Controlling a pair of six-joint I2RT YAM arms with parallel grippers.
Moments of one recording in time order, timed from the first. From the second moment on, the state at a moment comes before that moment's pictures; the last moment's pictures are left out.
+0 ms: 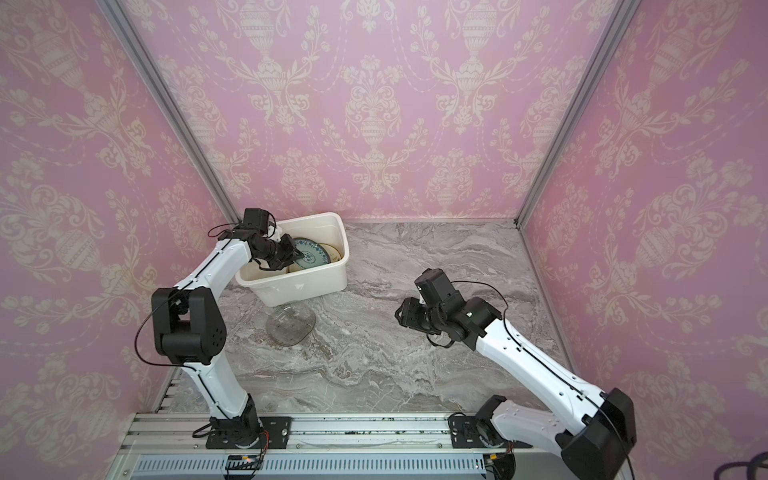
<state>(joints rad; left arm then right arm) 0.02 1.87 1.55 -0.72 0.44 -0.63 0.65 1.12 1.00 -0.74 -0.11 0.86</state>
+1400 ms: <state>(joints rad) 0.00 1.96 1.60 -0.82 0.38 -0.53 0.65 1.14 0.98 -0.75 -0.10 0.86</state>
